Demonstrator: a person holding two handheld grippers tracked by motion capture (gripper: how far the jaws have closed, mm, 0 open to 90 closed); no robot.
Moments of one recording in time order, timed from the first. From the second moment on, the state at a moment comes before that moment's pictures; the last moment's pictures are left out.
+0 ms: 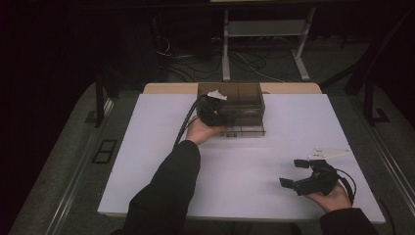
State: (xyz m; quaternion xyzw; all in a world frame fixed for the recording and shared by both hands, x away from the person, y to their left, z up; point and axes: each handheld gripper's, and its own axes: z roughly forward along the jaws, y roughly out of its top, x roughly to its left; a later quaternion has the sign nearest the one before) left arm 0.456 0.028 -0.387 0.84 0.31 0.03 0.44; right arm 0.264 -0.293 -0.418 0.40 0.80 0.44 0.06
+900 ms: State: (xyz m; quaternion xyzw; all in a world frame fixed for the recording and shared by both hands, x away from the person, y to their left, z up) left arm 0.457 0.034 -0.386 0.85 0.30 0.01 0.44; right arm 0.264 -0.293 -0.418 0.40 0.80 0.44 0.05
